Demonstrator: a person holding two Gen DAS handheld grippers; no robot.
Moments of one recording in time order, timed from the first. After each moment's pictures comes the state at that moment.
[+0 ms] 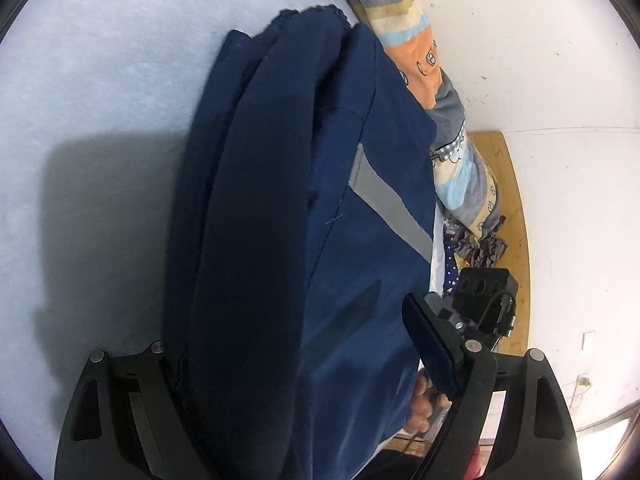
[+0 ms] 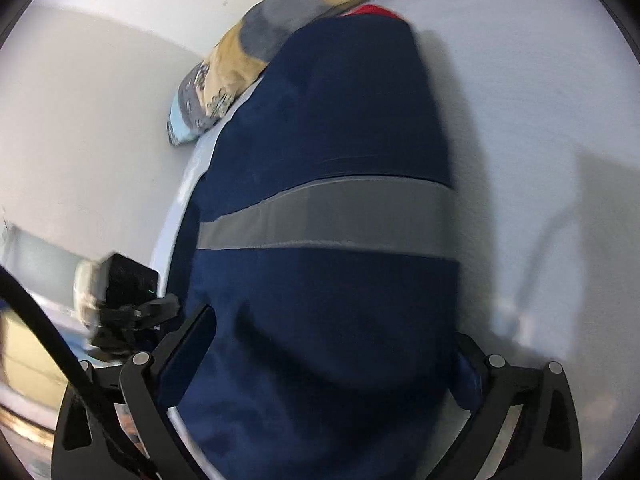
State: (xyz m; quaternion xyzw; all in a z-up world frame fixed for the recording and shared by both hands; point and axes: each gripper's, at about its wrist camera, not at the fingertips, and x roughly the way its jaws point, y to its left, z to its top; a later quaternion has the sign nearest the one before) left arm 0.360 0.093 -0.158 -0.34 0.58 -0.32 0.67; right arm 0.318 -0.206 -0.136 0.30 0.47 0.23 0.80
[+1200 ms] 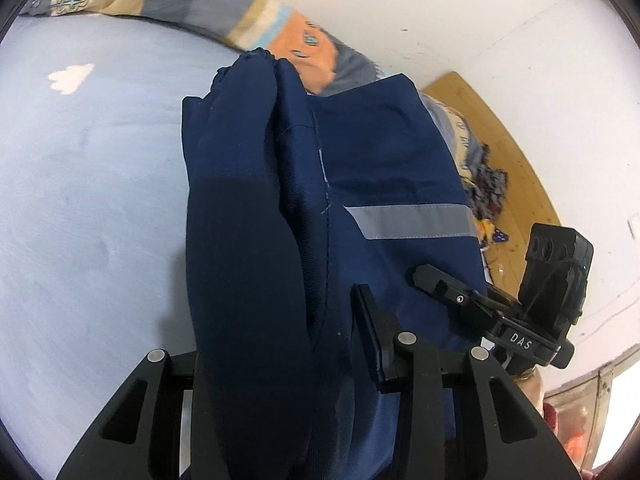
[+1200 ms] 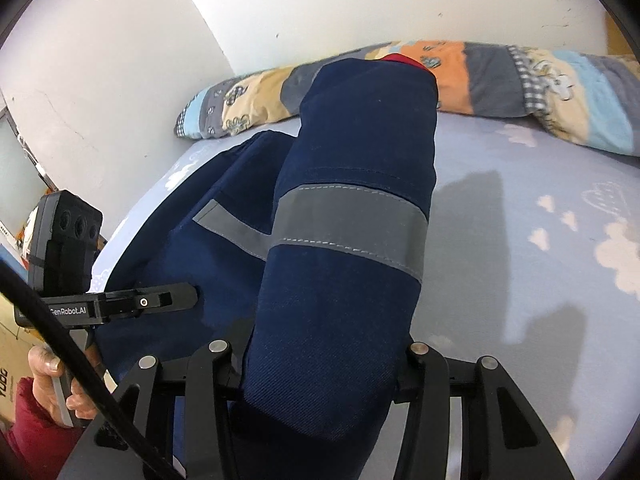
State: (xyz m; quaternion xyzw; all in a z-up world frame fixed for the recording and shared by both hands) left arm 0.243 0.008 -0.035 -0.18 0.49 -0.36 0.78; right arm 0.186 -0.254 -0.010 0.12 0.39 0.16 0.90
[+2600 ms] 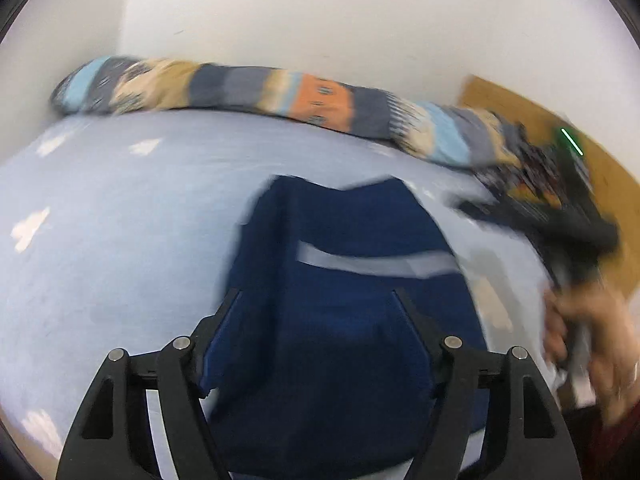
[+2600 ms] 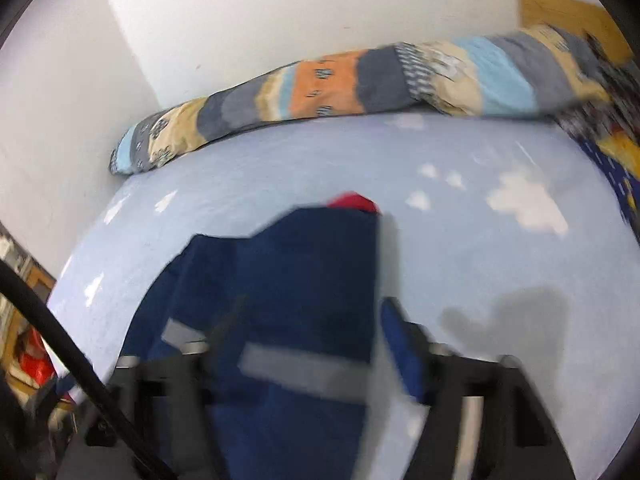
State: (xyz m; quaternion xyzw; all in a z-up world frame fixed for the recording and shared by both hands) left arm 0.087 -0.035 -0.040 -0.03 0.35 -0.23 0.91; right arm 0.143 -0.315 -0.030 0.13 0.38 0.04 0.91
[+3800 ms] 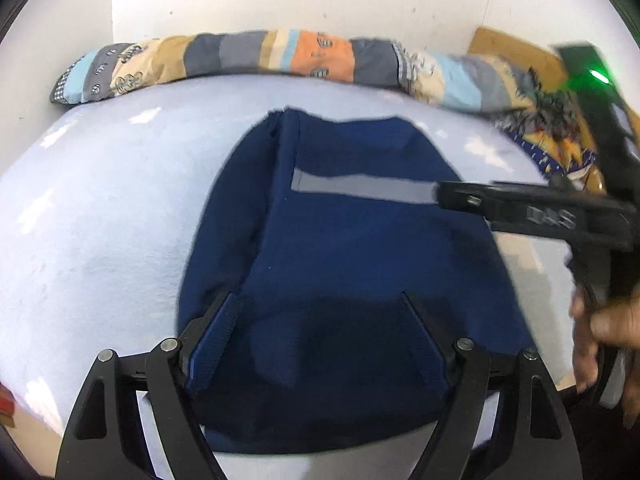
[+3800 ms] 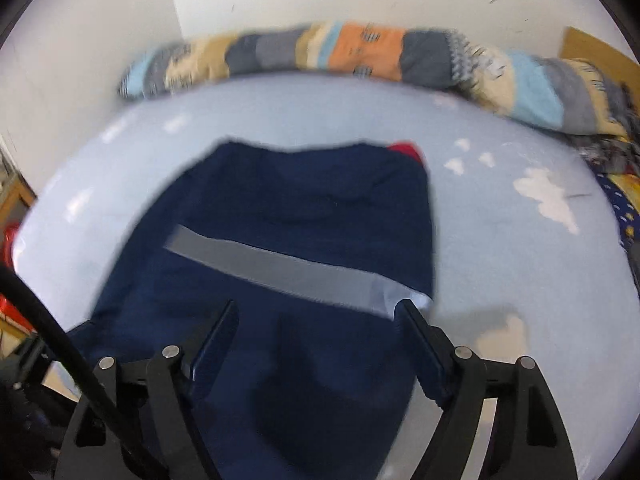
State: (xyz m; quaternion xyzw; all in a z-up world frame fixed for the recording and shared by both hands) left arm 0.074 -0.050 -0.074 0.01 0.40 -0.19 0.90; right arm 0.106 -0.248 -0.052 0.05 0.42 0.03 0.91
